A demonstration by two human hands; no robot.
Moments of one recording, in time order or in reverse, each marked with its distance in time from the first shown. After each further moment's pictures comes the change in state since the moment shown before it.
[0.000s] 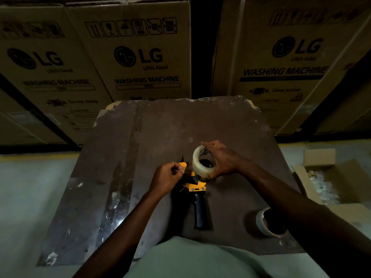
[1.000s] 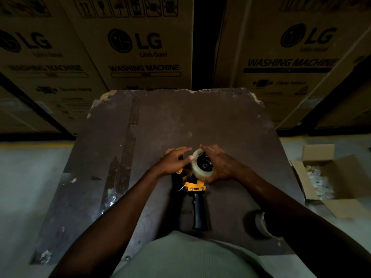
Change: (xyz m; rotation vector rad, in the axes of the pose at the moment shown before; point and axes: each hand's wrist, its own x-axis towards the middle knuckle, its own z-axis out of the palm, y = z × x) left_hand 0.059 0.020 -0.001 0.115 -0.418 -0.024; right_hand 0.018 0.022 0.044 0.044 0.014 -0.016
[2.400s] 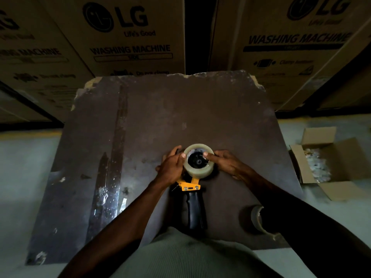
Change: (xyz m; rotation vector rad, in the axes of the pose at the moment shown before) left_hand 0.021 -0.028 0.057 -0.096 0.164 -0.231; right_hand 0.001 0.034 0.019 1.021 0.008 0.407
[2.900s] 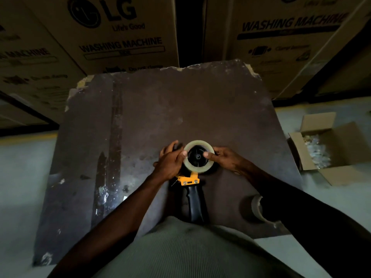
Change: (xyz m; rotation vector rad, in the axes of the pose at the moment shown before) left_hand 0.002 -0.006 -0.002 0.313 -0.064 0.112; right_hand -0.007 0.019 -0.007 -0.011 -0.066 -0.104
